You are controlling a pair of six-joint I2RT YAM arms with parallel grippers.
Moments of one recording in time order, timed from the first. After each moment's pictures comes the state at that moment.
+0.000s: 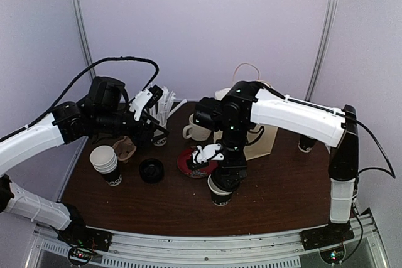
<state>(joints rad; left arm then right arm) -0.77 1.20 1.13 -0.50 0.15 0.03 1.04 2.00 1.98 -1.51 -0.10 -0.61</state>
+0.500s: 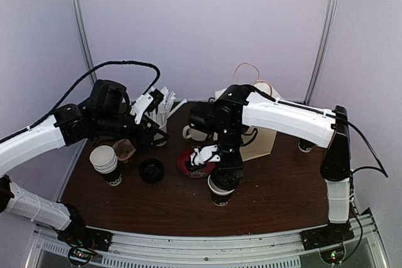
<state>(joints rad) -0.77 1.19 1.10 -0.50 0.16 0.02 1.05 2.06 2.02 -1.52 -0.03 -0.61</state>
